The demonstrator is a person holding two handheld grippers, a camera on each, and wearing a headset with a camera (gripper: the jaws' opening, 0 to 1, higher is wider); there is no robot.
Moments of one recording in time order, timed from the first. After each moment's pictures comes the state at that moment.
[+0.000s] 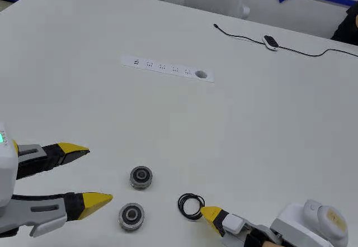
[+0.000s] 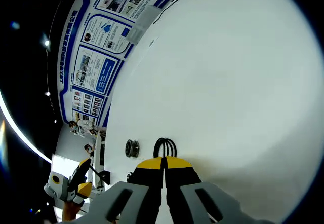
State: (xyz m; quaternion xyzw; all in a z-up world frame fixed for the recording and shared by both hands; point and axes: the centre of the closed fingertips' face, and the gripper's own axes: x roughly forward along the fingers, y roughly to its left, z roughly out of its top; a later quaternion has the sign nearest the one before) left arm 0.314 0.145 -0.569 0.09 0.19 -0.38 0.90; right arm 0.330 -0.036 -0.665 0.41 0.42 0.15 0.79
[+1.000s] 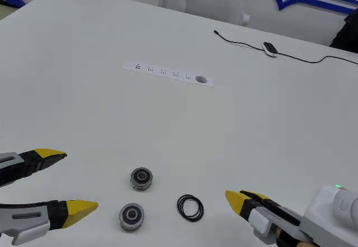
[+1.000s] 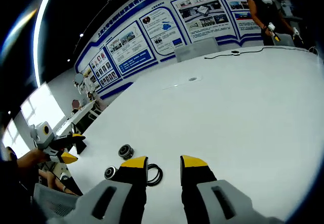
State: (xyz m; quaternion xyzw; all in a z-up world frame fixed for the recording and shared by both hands) left arm 0.303 0.175 -0.583 0.06 0.22 -0.33 0.92; right arm 0.350 -0.080 -0.593 0.14 0.28 0.25 0.92
